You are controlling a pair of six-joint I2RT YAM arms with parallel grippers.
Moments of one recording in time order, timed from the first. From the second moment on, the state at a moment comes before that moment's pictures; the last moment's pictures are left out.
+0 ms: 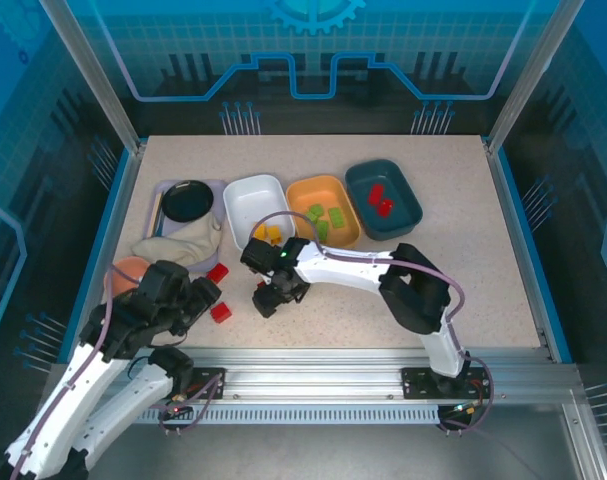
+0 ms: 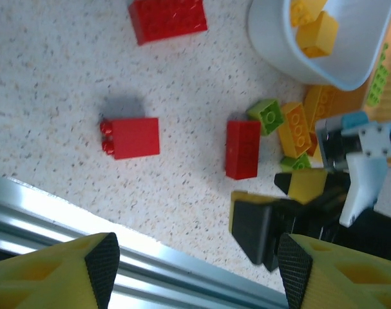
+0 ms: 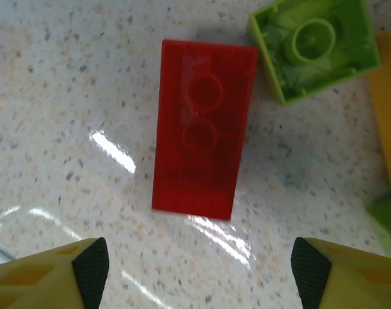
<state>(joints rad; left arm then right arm) -0.45 0.54 0.79 -1.23 -0.01 -1.23 1.07 2.06 1.58 -0.88 -0.02 0.40</state>
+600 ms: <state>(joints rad) -0.45 0.55 0.76 -1.20 0.11 -1.23 1.06 2.13 1.64 -0.88 0.03 0.44</state>
